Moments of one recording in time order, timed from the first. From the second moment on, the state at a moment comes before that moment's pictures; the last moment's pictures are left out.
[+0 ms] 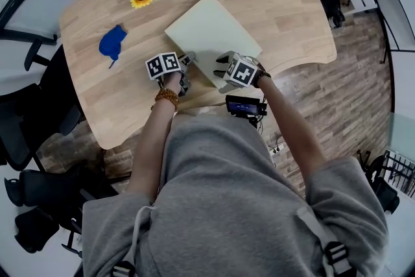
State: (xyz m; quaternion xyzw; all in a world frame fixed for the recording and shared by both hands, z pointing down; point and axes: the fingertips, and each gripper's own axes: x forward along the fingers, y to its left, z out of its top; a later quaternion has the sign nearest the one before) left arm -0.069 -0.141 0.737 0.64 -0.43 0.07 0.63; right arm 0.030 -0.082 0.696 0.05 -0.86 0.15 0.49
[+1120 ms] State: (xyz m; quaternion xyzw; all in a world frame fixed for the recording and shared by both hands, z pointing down) left arm -0.095 -0.181 0.613 0.73 -0.45 0.01 0.52; right arm 0.029 -0.148 0.605 0.18 -0.91 0.09 0.36
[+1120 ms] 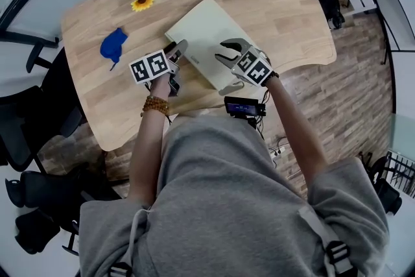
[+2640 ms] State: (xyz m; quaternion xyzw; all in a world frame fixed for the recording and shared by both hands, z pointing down) left arm -0.026 -0.173 0.460 0.85 -0.52 0.08 0.05; right arm 0.022 -0.158 0.452 0.36 -0.92 0.00 0.16
